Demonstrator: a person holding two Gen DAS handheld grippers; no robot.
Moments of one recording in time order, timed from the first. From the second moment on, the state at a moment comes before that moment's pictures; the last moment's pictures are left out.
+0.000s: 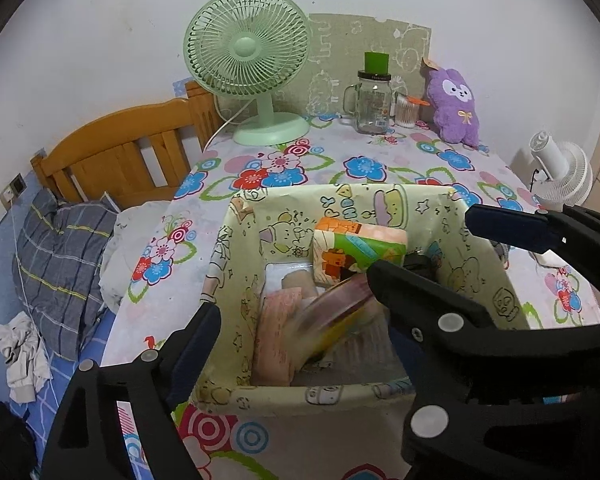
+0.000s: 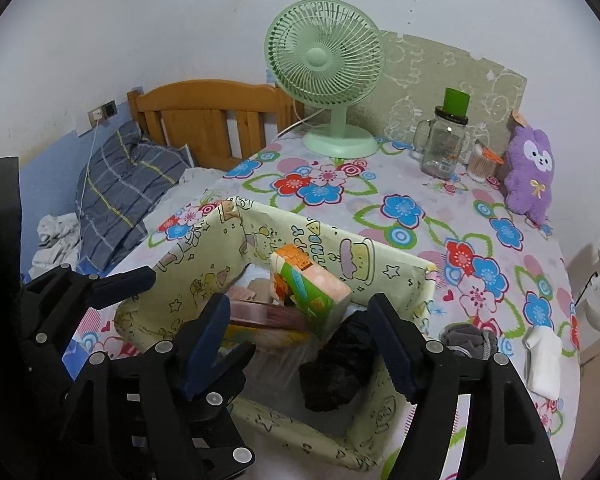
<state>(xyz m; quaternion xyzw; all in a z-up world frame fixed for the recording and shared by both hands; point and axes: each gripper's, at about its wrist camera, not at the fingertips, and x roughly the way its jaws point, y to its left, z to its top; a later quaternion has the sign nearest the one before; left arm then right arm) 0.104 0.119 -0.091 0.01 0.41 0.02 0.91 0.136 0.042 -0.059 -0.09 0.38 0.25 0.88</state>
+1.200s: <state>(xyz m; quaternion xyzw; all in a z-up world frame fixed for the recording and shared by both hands) 0.086 0.038 -0.049 0.02 0.35 0.01 0.93 0.107 -0.059 -0.019 -0.04 0.33 0.16 0.93</state>
